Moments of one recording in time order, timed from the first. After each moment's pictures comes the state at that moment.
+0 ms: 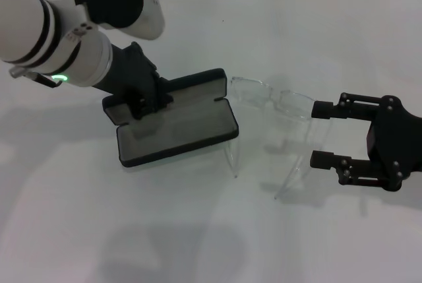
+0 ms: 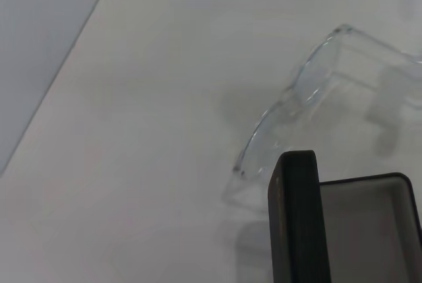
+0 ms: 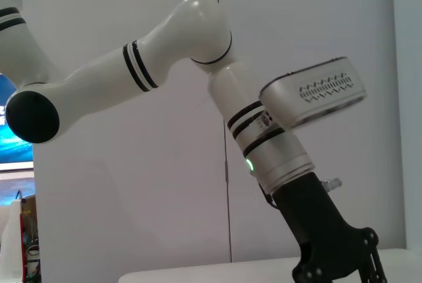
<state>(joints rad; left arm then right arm) -0.54 -2.09 1.47 1.51 2.56 1.44 -2.08 0.38 2.02 -1.04 -0.68 -1.51 -1.81 1.08</state>
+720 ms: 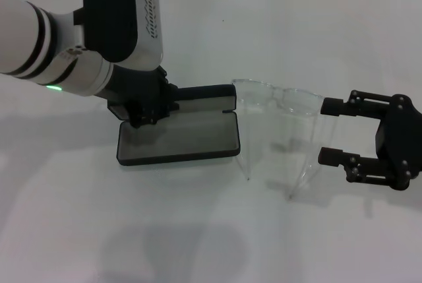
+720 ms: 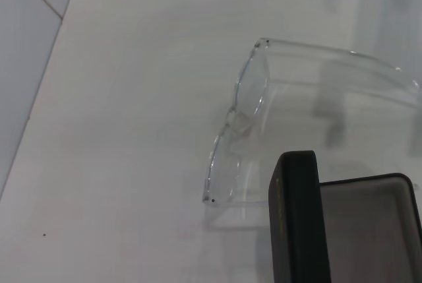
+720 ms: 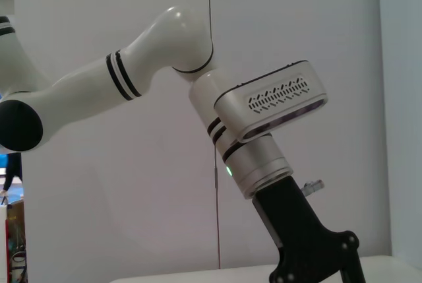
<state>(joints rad) -0.49 -2.09 1.49 1.57 2.51 1.44 -1.87 0.37 2.02 -1.00 -0.67 -1.51 -1.82 1.06</state>
